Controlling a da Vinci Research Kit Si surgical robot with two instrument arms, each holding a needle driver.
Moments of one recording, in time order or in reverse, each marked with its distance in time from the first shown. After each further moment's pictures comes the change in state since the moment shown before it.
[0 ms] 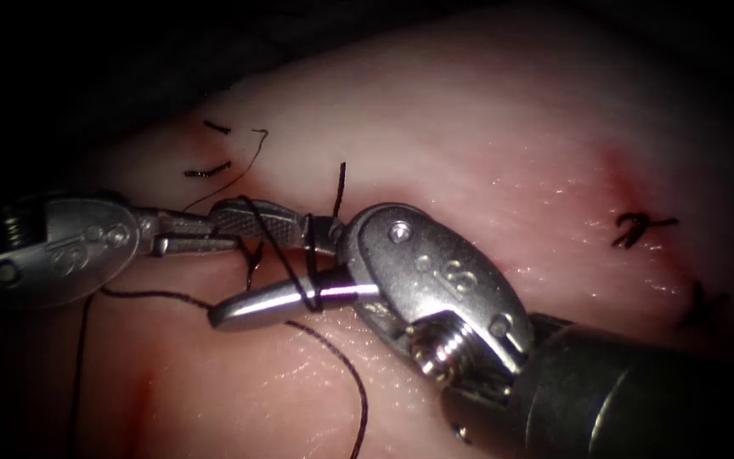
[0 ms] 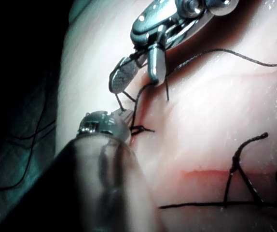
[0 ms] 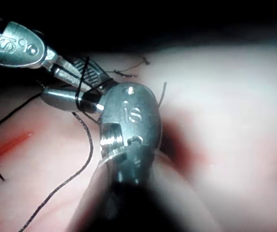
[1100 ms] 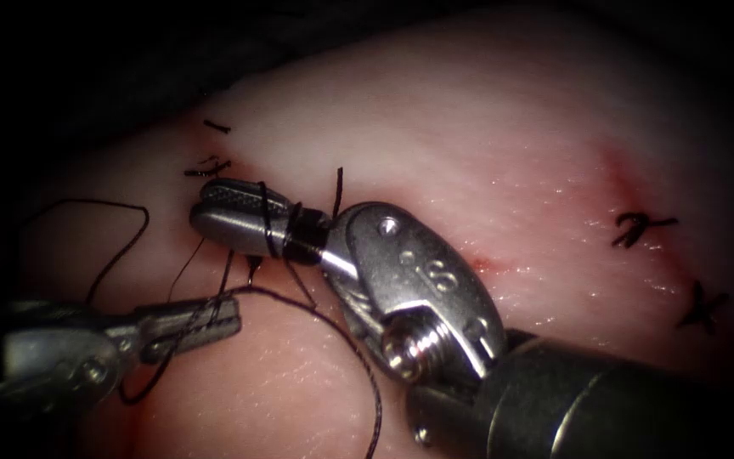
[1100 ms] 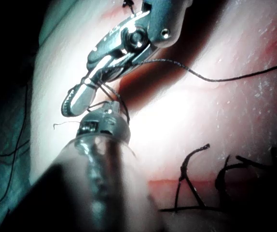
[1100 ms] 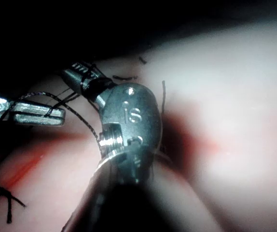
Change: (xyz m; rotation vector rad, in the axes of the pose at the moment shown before) right arm 0.000 0.001 0.000 -0.358 0.115 0.094; left arm 0.007 0.005 -0.003 0.263 -0.009 0.071
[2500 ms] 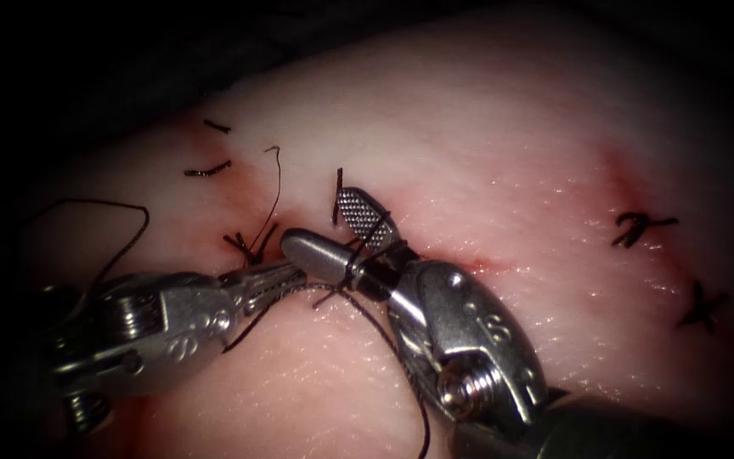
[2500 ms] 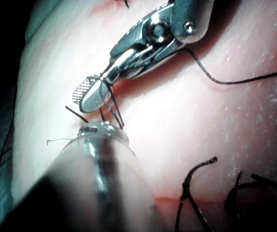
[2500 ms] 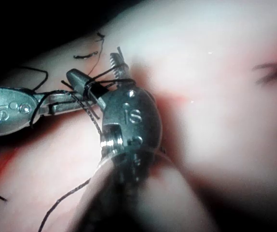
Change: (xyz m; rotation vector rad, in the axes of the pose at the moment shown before) right arm -0.004 0.003 -0.006 -0.497 0.005 0.163; left arm -0.005 0.001 0.009 0.027 -0.169 -0.032
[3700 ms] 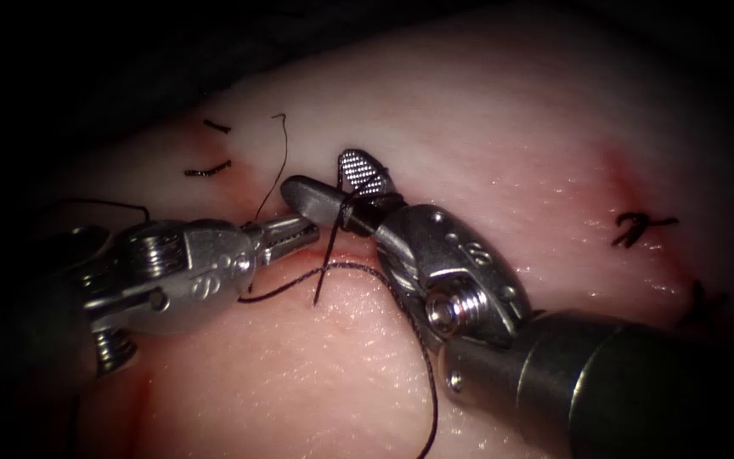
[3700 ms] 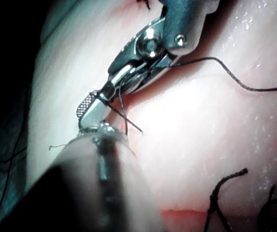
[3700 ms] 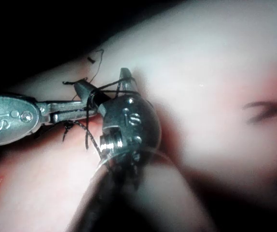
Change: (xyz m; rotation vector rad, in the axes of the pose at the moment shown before) right arm 0.001 0.002 0.004 -0.118 -0.105 -0.019; left arm 0.000 -0.003 0.002 -0.022 -0.018 -0.013
